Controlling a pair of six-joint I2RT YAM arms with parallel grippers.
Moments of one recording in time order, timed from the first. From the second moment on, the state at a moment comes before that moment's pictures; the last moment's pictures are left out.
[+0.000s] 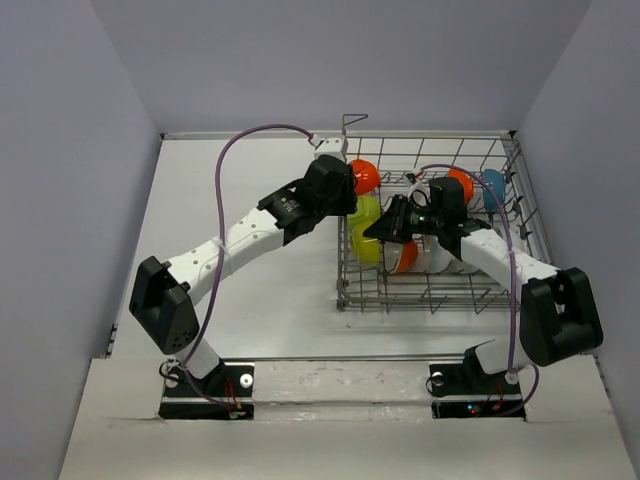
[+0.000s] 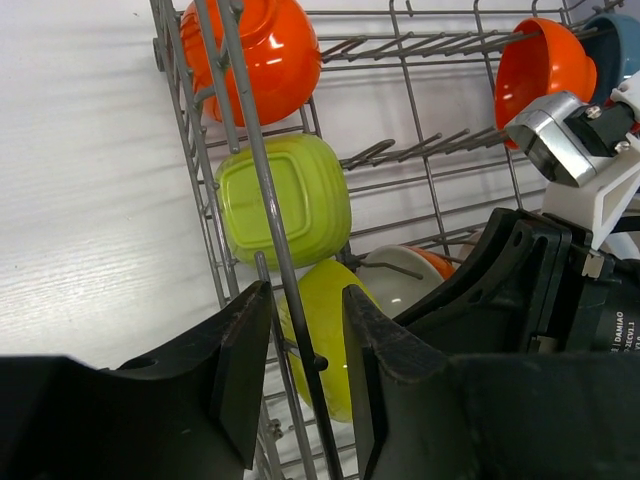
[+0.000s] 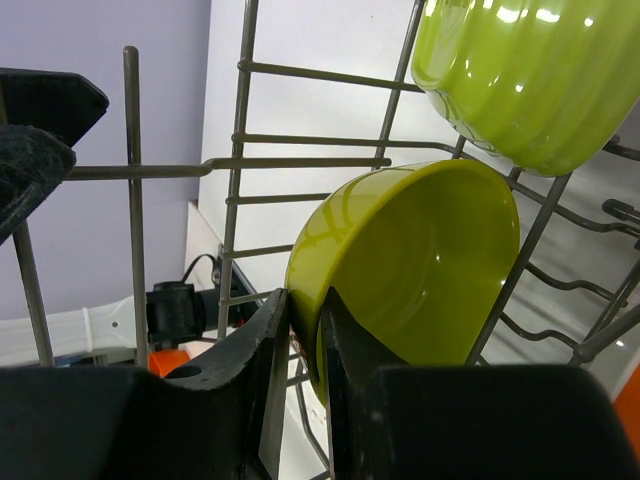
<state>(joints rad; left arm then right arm) -0.82 1.60 1.44 -0.38 -0.26 -0.58 0.29 1.44 0.87 -0.02 -0.71 0.70</state>
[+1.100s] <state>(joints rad) -0.83 1.59 1.43 -0.39 -0.29 -0.59 0.29 1.42 0.87 -0.01 -0.62 0.69</state>
